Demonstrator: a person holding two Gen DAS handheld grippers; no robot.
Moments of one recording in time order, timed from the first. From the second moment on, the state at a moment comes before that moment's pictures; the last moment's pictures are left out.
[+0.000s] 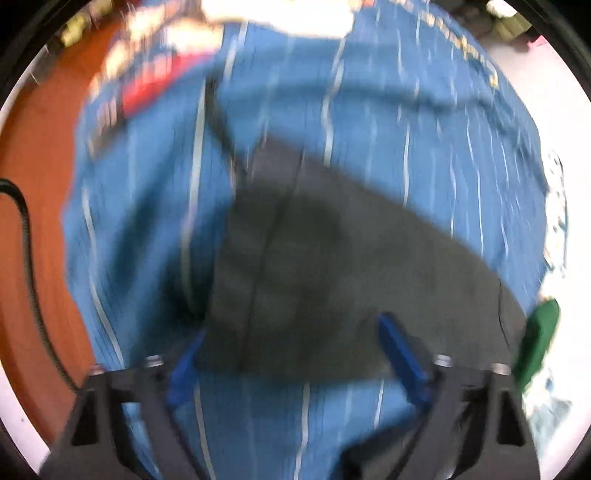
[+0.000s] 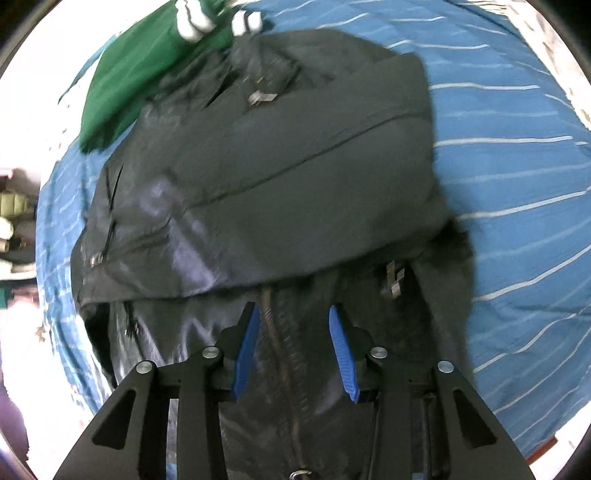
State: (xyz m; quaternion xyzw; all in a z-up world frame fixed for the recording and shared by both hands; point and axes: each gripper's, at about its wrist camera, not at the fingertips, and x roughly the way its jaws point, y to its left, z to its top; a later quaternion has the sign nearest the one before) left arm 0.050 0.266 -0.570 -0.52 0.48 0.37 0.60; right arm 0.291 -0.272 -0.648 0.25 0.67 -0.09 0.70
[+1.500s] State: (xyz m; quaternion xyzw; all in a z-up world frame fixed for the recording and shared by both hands) left arm 0.239 0.313 -0.402 -0.17 0.44 0.30 0.83; right arm 0.364 -0.032 -0.652 -0.05 0.64 -0.18 0.75
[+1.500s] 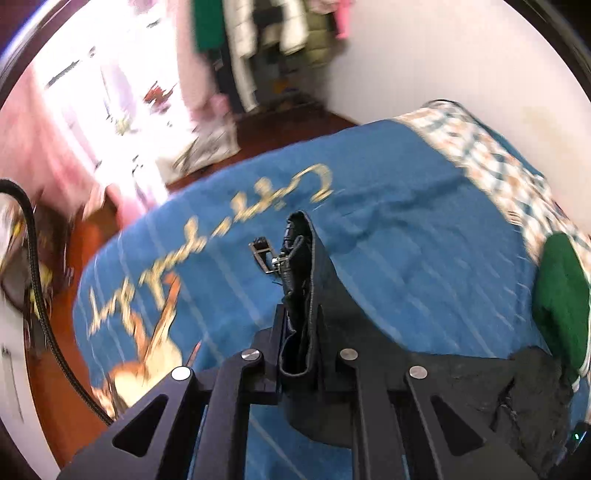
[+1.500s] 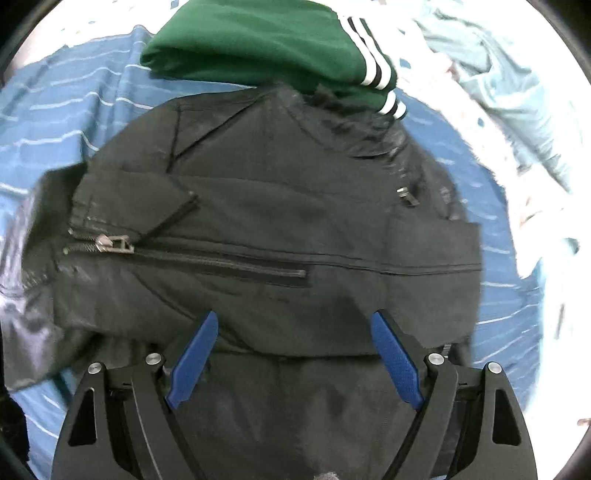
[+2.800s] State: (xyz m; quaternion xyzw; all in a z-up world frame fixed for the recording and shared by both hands) left arm 0.306 -0.265 -0.456 0.04 0.55 -0.11 0.83; right arm 0.209 -0.445 -0.622 0.27 0.62 -0.19 0.72
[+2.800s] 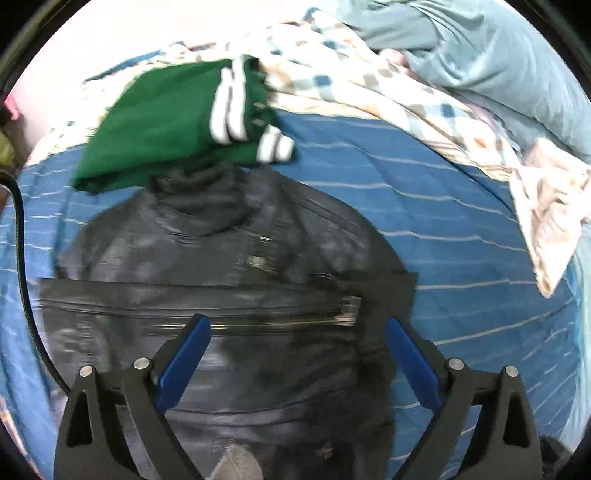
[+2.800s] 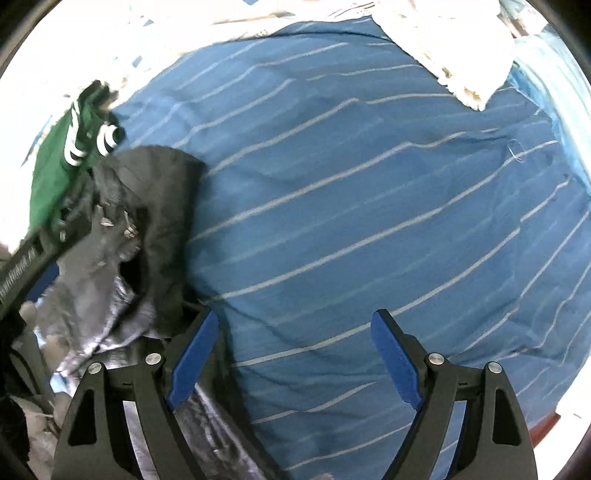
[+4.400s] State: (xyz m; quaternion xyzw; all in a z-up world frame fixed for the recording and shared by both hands) left arm 0.361 0.021 -0.542 0.06 0.59 0.16 0.79; right arm 0.340 -0.316 -0.643 0.26 0.66 -0.07 0.70
